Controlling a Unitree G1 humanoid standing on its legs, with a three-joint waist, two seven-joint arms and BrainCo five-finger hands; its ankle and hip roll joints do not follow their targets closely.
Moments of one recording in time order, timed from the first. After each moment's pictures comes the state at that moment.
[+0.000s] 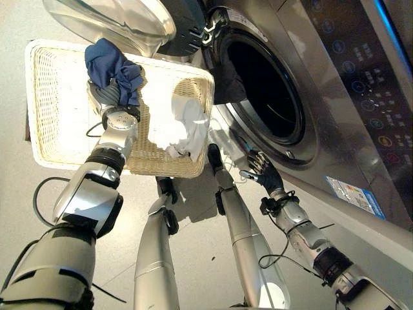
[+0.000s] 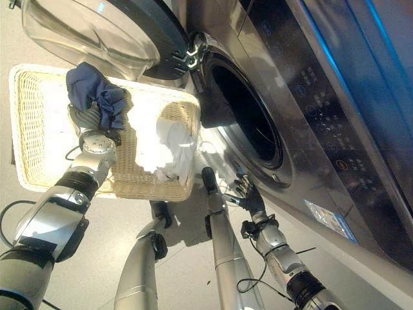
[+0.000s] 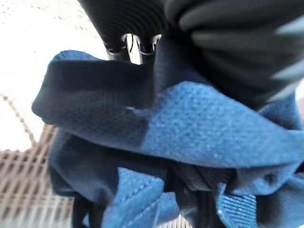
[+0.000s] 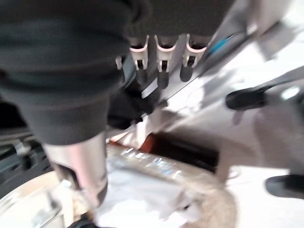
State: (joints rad) left arm -1.08 0.56 -0.36 1.02 -0.51 -0.14 0.74; right arm -0.34 -0.41 0.51 0.29 0.58 -0.30 -0.20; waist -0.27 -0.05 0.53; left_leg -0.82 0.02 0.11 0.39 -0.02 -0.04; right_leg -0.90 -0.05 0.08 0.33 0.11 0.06
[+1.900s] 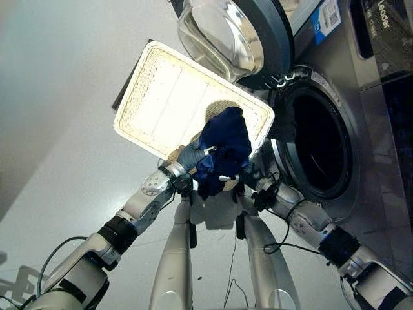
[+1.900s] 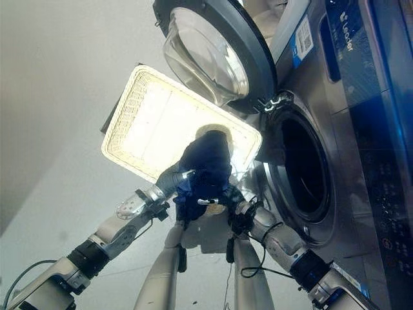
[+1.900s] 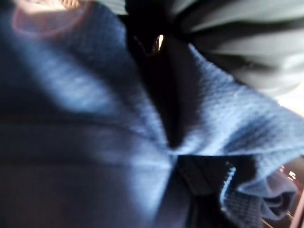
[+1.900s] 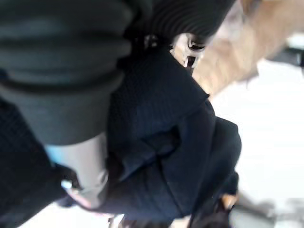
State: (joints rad) left arm -0.56 0.55 -0.61 0.25 -0.75 -0.25 -0.21; right arm -0.45 -0.50 0.60 0.12 0.89 0.07 0.18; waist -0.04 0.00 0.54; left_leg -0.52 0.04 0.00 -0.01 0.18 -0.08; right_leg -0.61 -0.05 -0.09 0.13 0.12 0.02
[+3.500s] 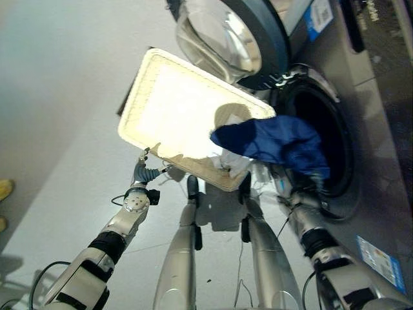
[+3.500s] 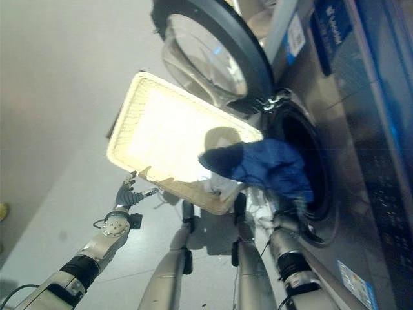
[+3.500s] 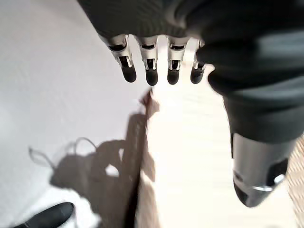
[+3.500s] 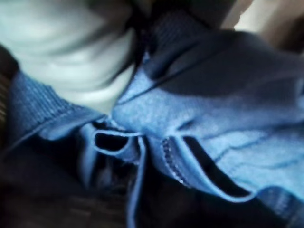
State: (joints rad) left arm -0.42 0.56 -0.45 0.63 -0.39 -0.14 0.43; right arm -0.60 -0.34 -0.05 0.69 1.96 -0.57 -0.03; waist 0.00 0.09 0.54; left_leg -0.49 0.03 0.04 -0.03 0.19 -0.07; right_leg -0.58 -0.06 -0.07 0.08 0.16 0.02
